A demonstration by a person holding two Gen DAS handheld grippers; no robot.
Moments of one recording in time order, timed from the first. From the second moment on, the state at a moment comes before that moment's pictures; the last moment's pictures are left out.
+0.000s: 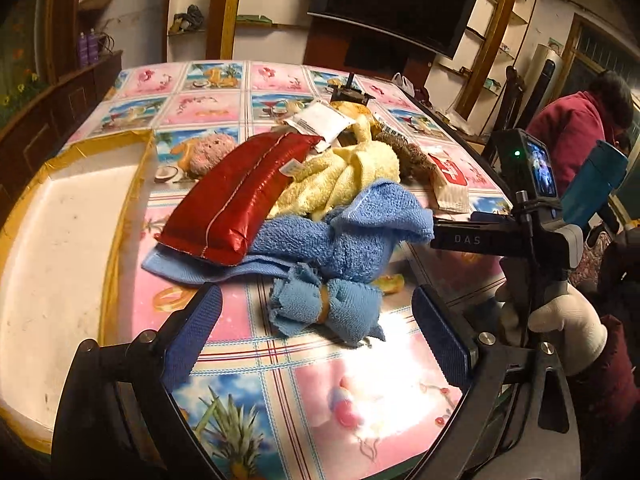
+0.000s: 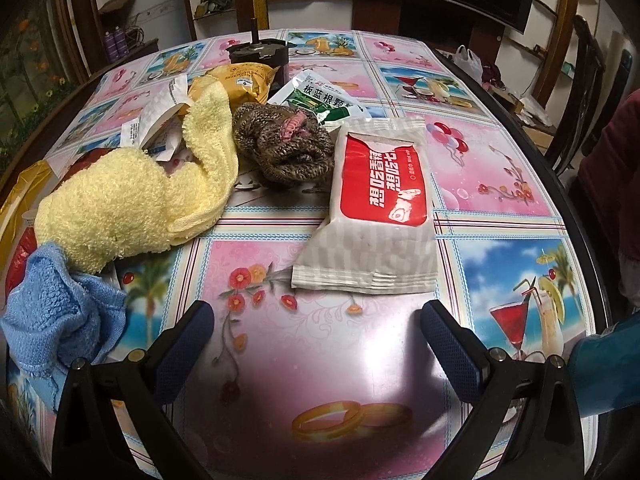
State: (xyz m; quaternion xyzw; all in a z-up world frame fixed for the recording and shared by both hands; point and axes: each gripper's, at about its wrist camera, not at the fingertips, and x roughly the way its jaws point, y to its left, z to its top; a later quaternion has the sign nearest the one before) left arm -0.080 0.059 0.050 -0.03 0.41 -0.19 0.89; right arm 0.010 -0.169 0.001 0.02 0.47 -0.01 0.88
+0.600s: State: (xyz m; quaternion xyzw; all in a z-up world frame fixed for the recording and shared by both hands) left arm -0.081 0.000 0.046 0.03 0.45 -0.32 0.83; right arm -0.004 -0.206 0.009 0.14 0.43 0.02 0.89
